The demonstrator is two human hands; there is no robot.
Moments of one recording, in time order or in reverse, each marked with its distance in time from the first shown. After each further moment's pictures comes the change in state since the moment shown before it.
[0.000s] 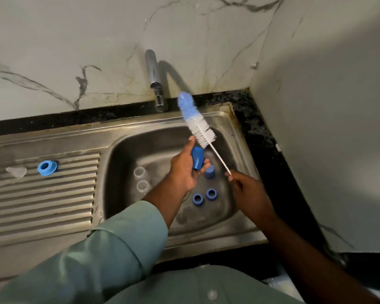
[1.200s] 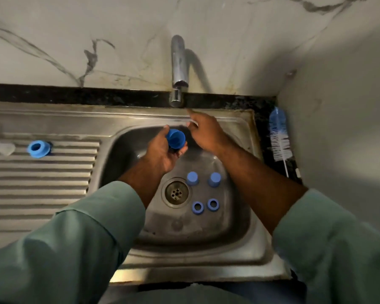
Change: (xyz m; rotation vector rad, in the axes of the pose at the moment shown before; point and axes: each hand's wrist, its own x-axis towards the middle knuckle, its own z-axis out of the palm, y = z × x) left_hand 0.076 0.068 -0.052 -0.242 0.161 0.047; right_hand 0.187 -0.122 0.076 -0.085 -0.276 -0.279
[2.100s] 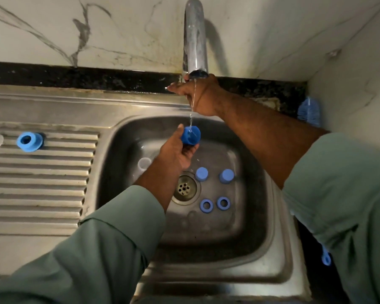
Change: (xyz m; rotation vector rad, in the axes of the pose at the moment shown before) left_hand 0.054 -0.022 0.002 -0.177 0.122 -0.150; right_hand 0.124 0.019 0.024 -0.459 -0.255 -0.409
